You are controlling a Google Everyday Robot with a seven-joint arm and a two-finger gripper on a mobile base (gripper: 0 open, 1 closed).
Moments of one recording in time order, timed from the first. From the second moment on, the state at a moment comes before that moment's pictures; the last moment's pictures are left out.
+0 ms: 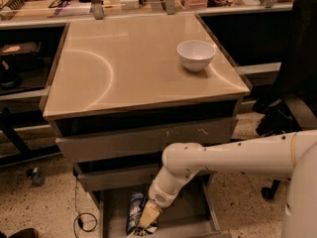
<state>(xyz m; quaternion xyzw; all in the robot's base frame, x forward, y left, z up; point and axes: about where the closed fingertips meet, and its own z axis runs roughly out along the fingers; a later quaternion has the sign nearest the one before) 0.392 0.031 0.490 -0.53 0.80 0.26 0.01</state>
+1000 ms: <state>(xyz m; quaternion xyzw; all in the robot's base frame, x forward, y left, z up) 0.415 0.035 0.386 -0.47 0.83 0.31 0.04</state>
